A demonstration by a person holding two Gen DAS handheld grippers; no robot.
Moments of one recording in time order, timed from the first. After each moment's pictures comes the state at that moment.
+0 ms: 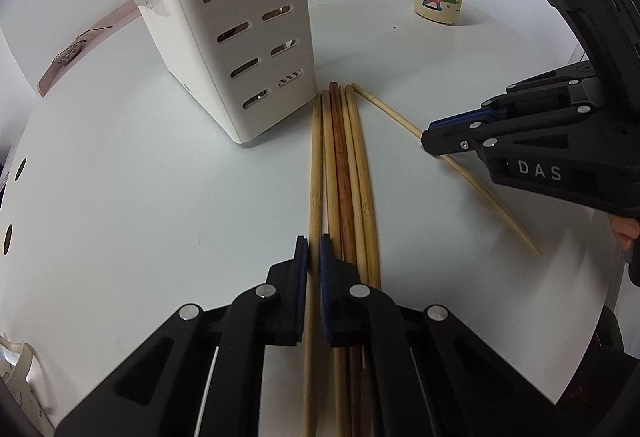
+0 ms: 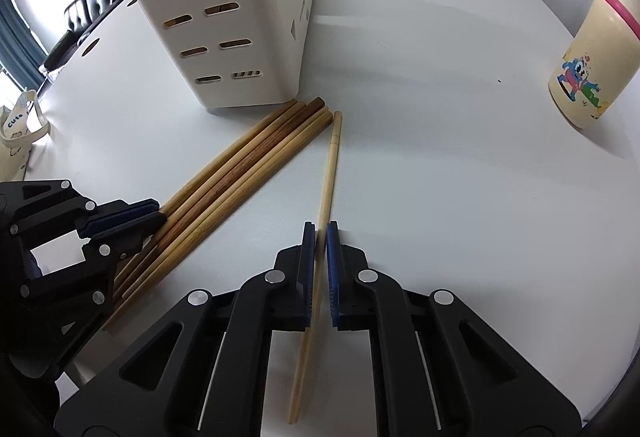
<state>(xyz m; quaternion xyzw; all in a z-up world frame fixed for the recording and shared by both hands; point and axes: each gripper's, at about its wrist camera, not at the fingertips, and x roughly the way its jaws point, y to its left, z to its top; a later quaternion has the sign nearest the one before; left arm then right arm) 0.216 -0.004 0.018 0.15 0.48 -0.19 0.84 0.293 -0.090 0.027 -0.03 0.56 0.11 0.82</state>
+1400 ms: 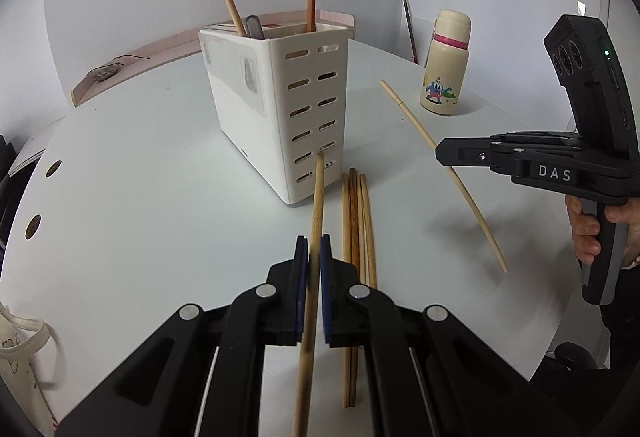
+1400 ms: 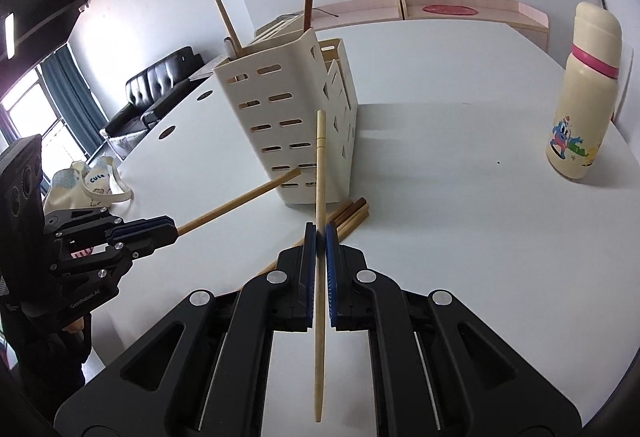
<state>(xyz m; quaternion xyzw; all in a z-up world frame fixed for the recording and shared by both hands) 0.179 0.036 0.088 0.08 0.38 -0.18 0.90 0.253 -0.125 0.099 0.07 0.40 0.20 0.89</state>
